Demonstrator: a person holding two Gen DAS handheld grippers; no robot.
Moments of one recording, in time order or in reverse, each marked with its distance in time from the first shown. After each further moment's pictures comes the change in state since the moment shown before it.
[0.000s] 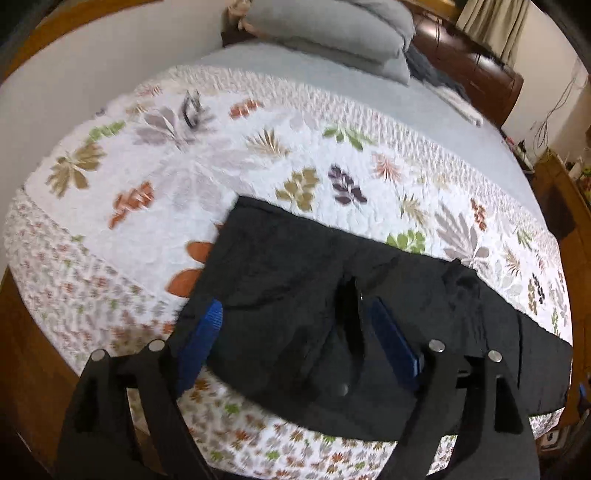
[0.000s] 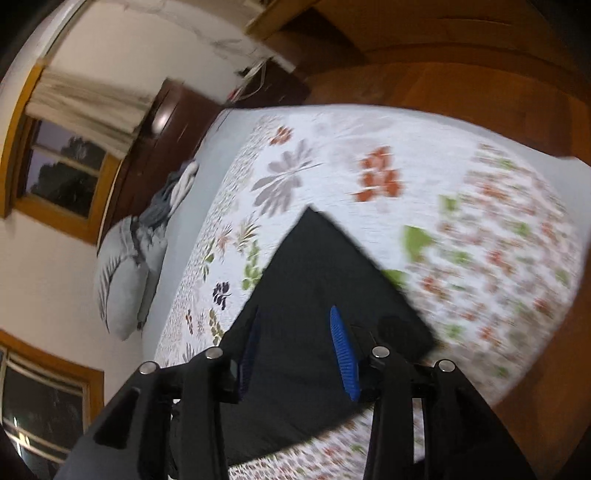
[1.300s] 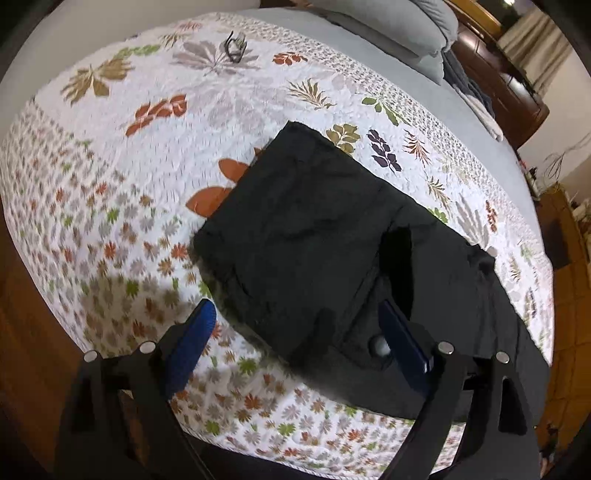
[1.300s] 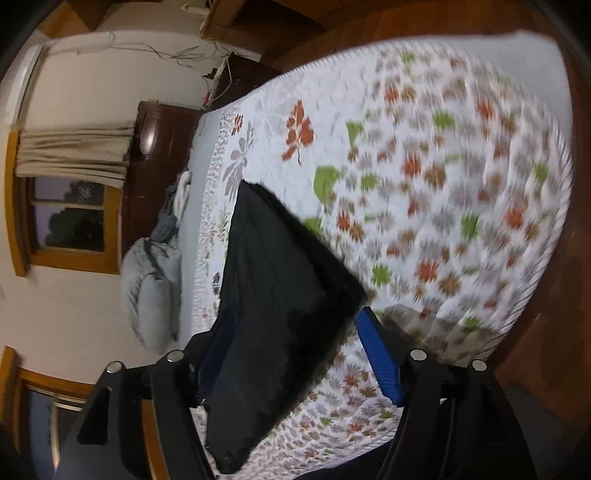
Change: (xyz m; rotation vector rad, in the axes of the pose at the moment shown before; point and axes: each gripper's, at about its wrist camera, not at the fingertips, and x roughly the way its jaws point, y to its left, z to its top) left arm 0.018 0.048 -0.047 -0.188 0.079 -0.064; right arm -0.015 -0.112 -0.046 0.274 0.051 0.149
